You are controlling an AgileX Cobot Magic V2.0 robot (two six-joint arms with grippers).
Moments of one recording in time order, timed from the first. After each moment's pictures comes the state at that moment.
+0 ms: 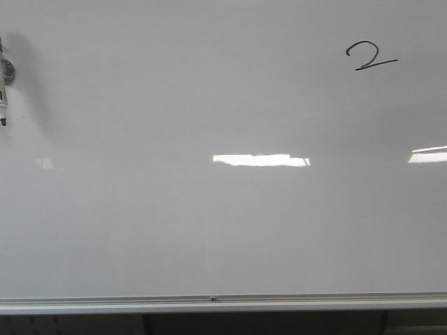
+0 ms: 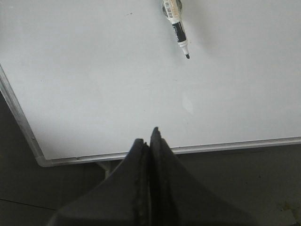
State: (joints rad) left arm -0.15 0.64 -0.93 0.18 1.07 -0.09; right arm 0.29 0.42 -0.80 -0.02 0.89 0.00
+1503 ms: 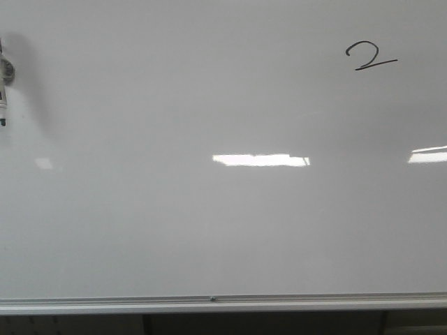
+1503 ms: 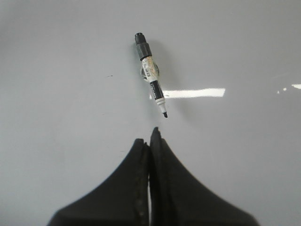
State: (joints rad) left arm -0.04 0.07 -0.11 -0.14 0.21 0.13; right arm 0.29 0.42 -0.80 -0.02 0.89 0.00
